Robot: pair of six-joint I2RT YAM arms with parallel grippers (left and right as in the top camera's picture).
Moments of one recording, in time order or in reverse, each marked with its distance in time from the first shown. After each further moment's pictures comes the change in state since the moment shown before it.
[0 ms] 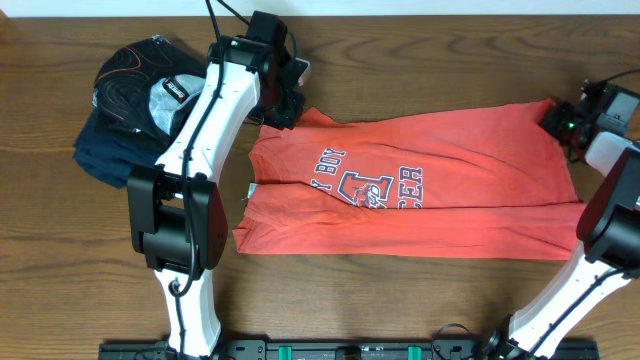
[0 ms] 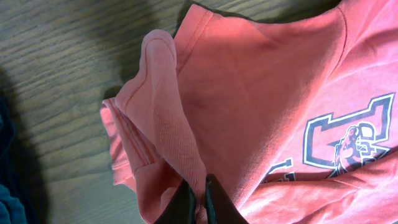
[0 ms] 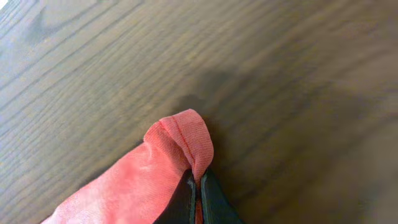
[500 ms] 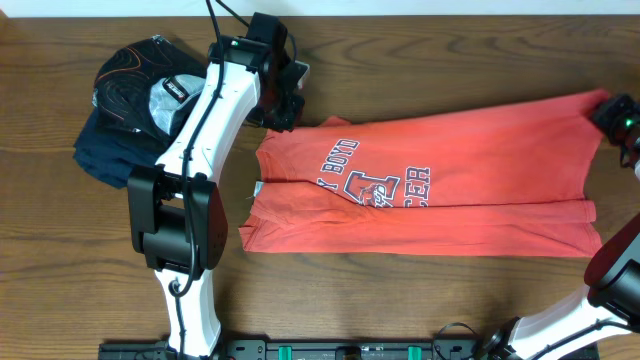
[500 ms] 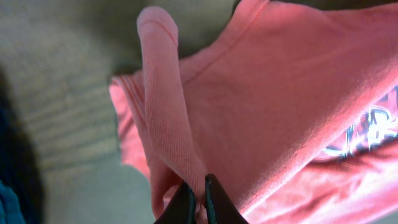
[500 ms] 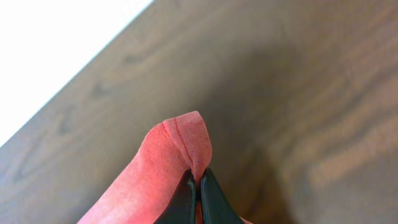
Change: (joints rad) left arm 0.000 0.000 0.000 -0.047 0.001 0.000; right arm -0.115 -0.276 -0.008 -0.218 -0.034 0.005
